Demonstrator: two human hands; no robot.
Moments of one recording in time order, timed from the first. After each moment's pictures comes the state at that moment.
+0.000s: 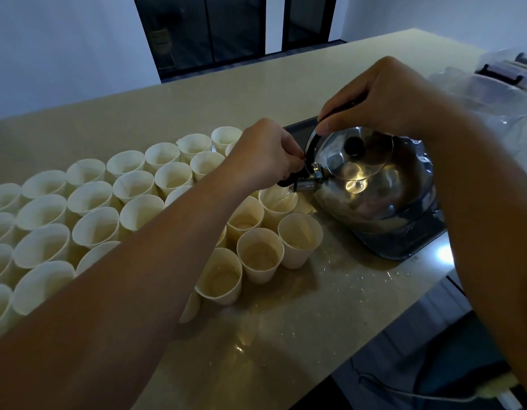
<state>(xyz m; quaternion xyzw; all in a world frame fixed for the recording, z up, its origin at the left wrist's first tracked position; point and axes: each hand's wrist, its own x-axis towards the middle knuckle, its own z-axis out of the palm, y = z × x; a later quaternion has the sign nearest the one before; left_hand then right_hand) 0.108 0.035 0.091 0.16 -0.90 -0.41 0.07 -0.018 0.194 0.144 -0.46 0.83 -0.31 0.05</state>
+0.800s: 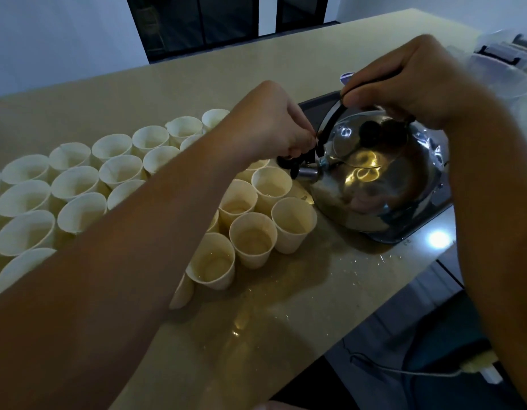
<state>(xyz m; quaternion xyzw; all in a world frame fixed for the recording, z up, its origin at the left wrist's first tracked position) 0.114 0.048 0.114 0.13 -0.89 -0.44 0.05 -0.019 0.225 0.139 -0.45 0.80 -0.39 0.05</state>
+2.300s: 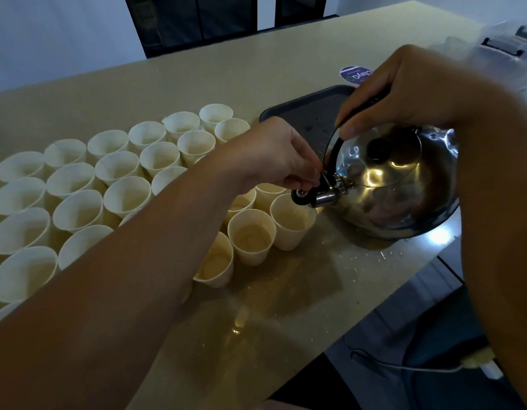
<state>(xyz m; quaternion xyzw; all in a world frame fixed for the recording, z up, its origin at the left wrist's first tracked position) 0.121 0.055 0.091 0.11 -0.83 -0.54 -0.10 -0.002 0.225 0.147 -0.48 0.83 -0.25 0.12</state>
